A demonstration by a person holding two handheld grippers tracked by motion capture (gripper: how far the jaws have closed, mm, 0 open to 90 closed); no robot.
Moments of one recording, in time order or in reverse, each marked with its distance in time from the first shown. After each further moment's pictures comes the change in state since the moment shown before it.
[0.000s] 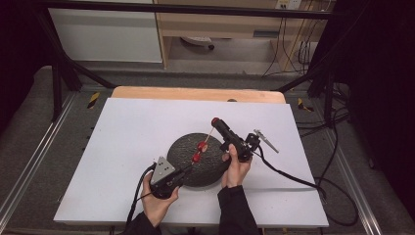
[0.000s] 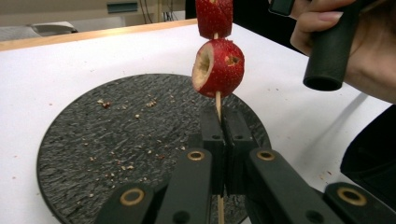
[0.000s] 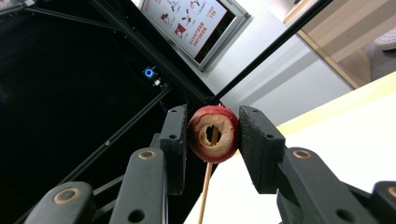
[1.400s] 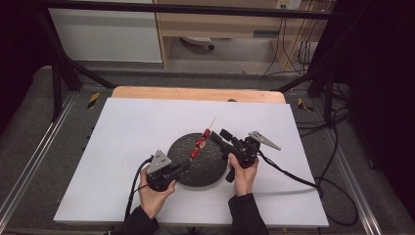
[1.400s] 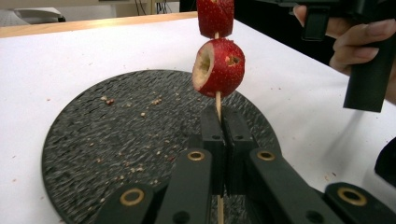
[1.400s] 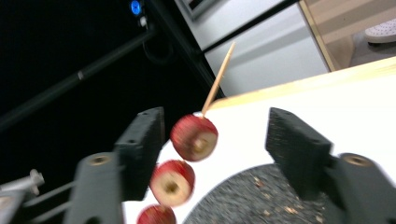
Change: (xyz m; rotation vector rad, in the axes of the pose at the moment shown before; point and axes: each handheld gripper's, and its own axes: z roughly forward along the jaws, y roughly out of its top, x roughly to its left) left arm 0.022 0.005 0.003 0.037 -0.044 -0.034; right arm 0.003 0.003 -0.014 0.239 -0.056 -0.249
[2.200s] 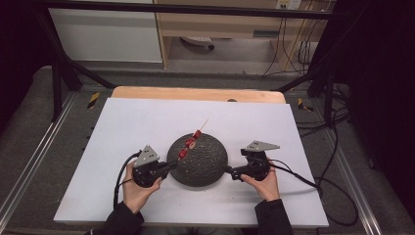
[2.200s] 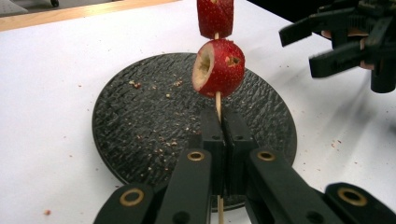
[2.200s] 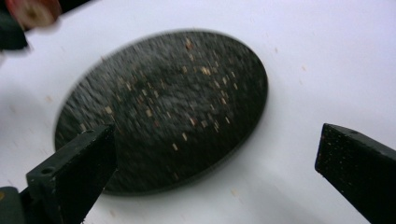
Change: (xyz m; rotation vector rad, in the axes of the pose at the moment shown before) left arm 0.025 0.015 -0.025 0.106 -0.012 0.043; right arm -0.033 -0.012 -0.036 0.527 -0.139 -0.387
